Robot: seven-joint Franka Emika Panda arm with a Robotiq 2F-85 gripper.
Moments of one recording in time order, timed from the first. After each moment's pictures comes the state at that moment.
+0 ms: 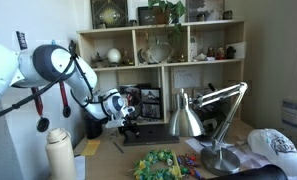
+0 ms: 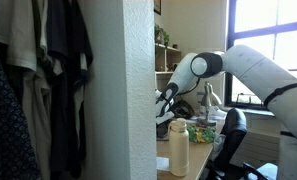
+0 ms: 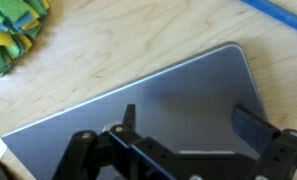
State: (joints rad) arm 0.30 0.79 -0.17 -1.61 -0.33 2.44 0.46
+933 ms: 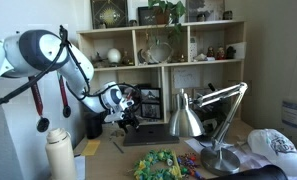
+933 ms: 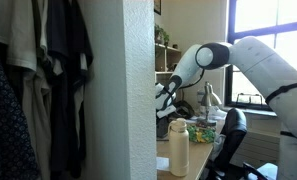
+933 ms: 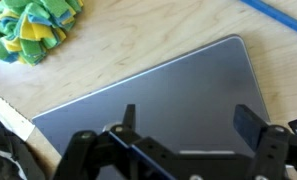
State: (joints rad) arm 0.30 0.66 -0.18 -1.70 -0.35 2.45 0.45
